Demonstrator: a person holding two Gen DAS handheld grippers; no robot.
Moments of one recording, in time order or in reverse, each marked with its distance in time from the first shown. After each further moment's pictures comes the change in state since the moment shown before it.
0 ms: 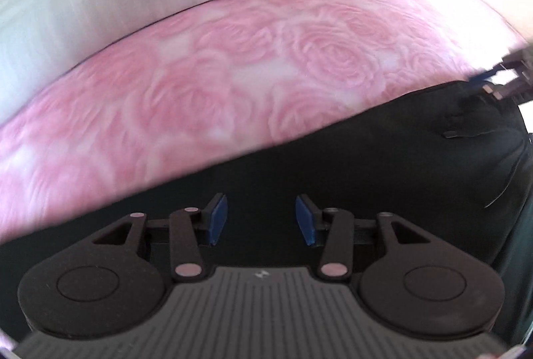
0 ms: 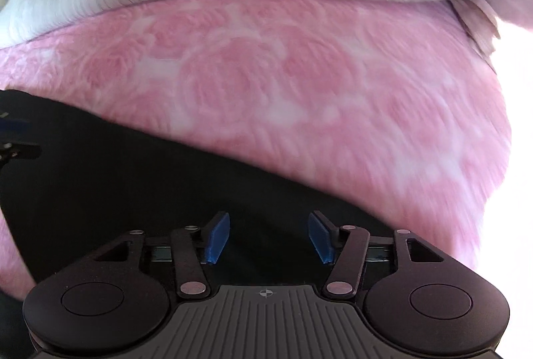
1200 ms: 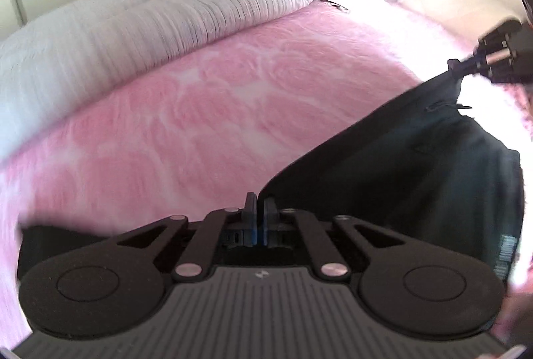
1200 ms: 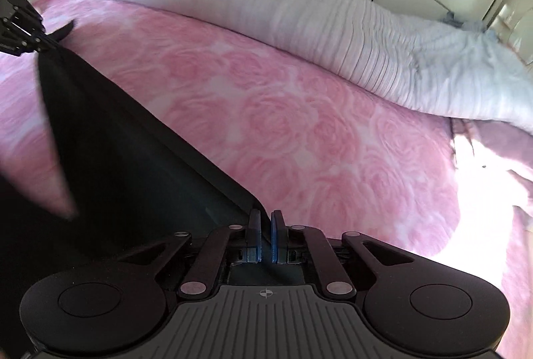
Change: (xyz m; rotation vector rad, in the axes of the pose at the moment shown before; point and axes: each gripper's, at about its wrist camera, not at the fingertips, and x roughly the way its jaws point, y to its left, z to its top) left arm -0.166 -0.038 -0.136 -0.012 -0.155 -0.040; right arm -0.139 0.082 -0.095 -0.381 -0.146 -0.120
